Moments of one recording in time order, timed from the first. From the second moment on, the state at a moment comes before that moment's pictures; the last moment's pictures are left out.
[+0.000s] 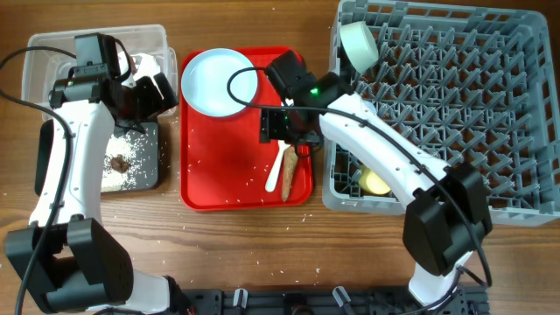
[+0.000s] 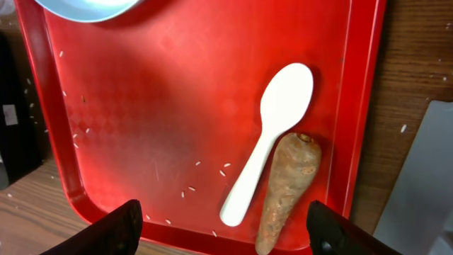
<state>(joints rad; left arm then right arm) 0.14 1.66 1.38 -0.90 0.15 -0.34 0.64 1.93 1.61 -0.95 -0.14 0.64</state>
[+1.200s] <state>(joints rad) 0.14 1.66 1.38 -0.90 0.15 -0.34 0.57 2.37 1.99 -0.51 -0.06 0.58</state>
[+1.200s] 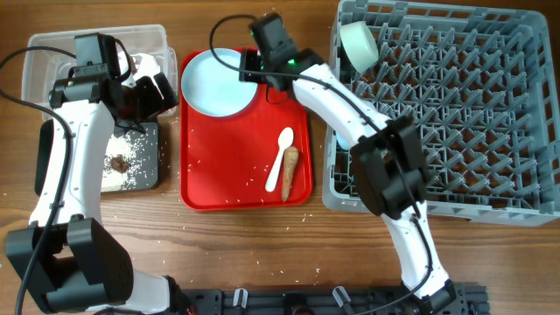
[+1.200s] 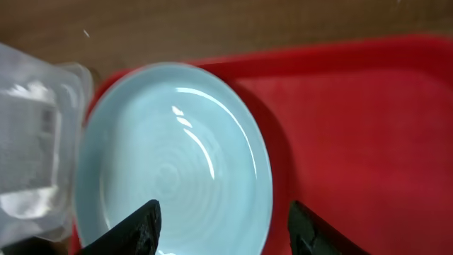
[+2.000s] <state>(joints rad) 0.14 1.66 1.38 -0.90 0.15 -0.34 0.59 2.42 2.04 -0.92 -0.01 0.54</state>
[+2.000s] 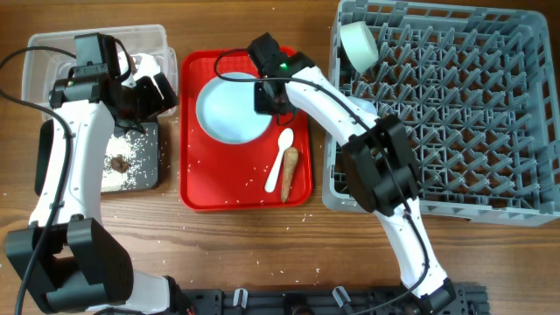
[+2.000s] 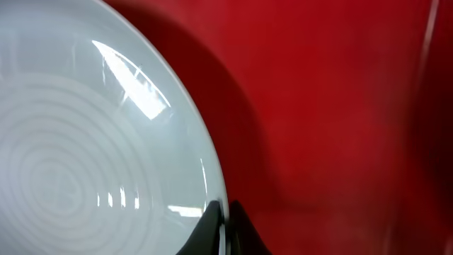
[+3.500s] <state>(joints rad) 0.14 1.66 1.38 -0.90 0.15 -0.34 0.14 2.04 1.97 -1.17 0.57 0.16</state>
